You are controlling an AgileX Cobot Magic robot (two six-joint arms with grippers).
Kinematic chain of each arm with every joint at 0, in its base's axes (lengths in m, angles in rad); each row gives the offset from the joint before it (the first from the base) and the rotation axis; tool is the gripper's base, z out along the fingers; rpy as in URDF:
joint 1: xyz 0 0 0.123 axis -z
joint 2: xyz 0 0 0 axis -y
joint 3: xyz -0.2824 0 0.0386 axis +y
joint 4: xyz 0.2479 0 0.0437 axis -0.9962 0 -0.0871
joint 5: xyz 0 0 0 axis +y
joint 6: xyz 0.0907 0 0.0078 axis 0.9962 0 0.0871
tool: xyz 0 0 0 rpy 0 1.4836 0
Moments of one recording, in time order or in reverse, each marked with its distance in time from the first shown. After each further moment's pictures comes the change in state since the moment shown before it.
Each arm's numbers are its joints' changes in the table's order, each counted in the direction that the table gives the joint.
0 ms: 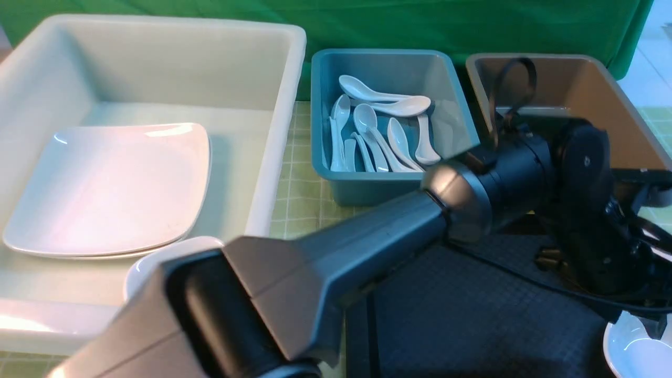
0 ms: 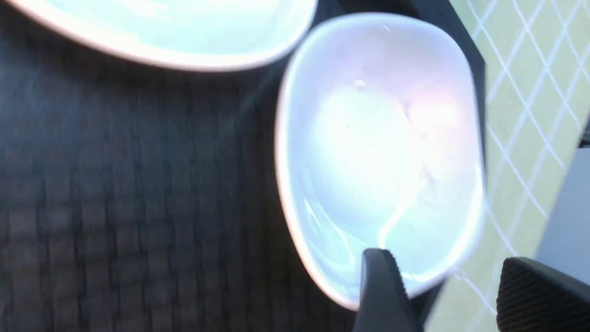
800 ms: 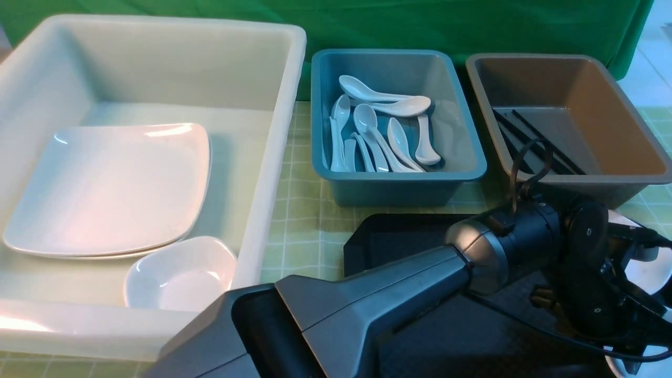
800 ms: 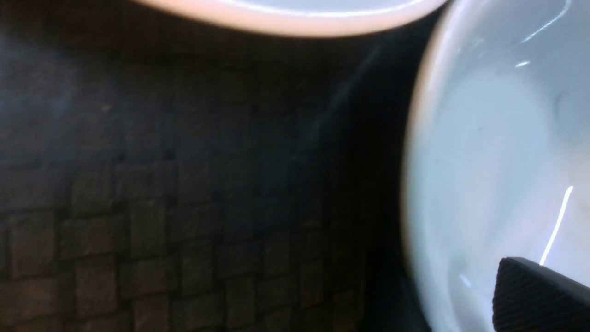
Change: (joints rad) right arm 0.000 0.000 0.000 0.000 0.043 0.002; left arm 0.032 -0.139 -0.039 -0.042 -0.071 -0.002
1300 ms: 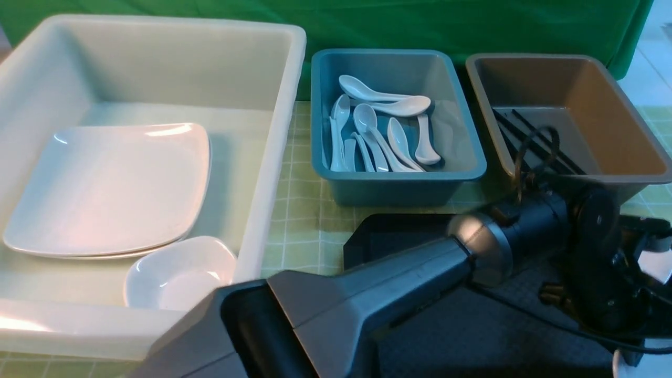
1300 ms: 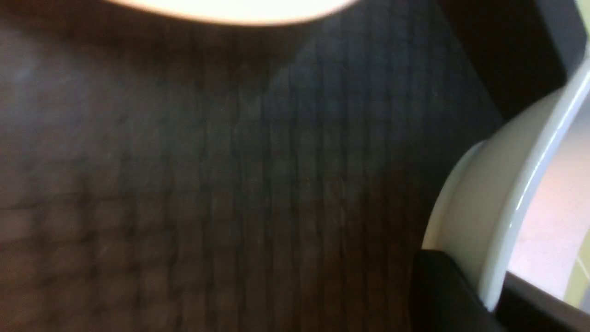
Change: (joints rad) right arm 0.000 0.000 0.000 0.000 0.014 0.000; left arm -0.003 0.089 0.001 -0.007 0.095 -0.024
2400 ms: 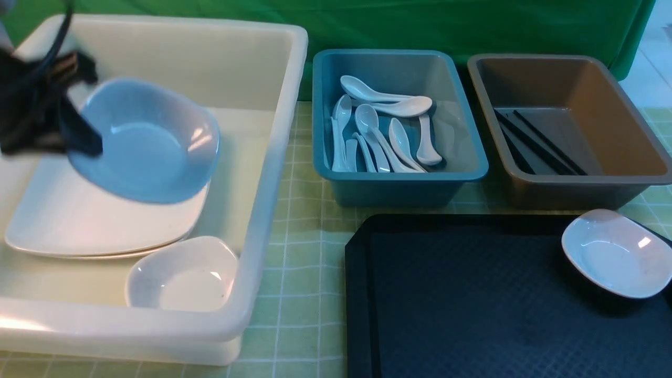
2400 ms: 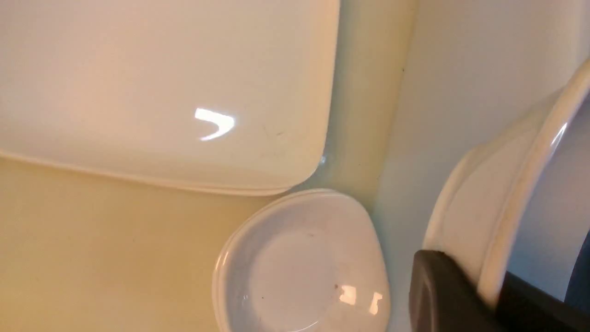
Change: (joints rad) right arm 0.000 0.000 0.000 -0.004 -0.131 0.000; left arm -1.190 1.221 1.363 0.049 -0.138 0.165
